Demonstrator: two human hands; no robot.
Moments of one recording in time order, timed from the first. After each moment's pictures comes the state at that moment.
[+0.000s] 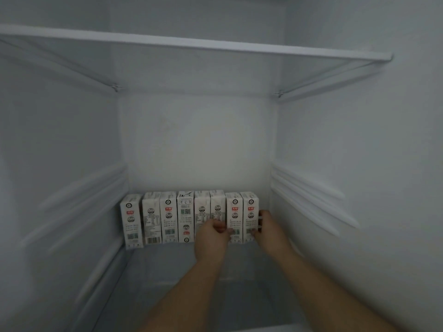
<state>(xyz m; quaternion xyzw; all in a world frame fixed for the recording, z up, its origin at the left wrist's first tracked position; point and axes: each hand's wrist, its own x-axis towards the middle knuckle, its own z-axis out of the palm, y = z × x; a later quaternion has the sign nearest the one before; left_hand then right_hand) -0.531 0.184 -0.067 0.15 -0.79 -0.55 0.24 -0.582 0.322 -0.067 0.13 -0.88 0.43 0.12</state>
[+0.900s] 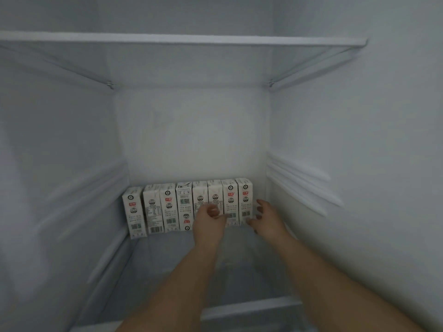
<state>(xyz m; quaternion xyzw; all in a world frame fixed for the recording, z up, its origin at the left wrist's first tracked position) -0.510 0.189 -0.054 0.12 -0.74 -0.60 0.27 -0.555 0.322 -0.056 0.09 -0.83 0.55 0.04</state>
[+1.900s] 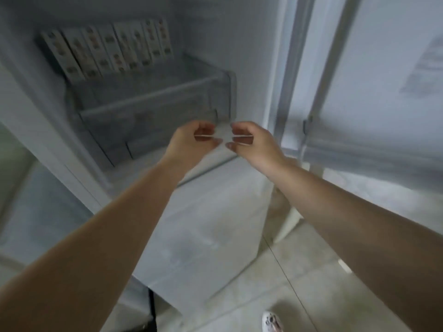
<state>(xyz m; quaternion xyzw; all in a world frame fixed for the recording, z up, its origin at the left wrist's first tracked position) -0.160 0.210 -0.123 -0.13 -0.82 -0.56 0.00 -0.125 0.365 -0.146 -0.02 -0.82 0.55 0.15</state>
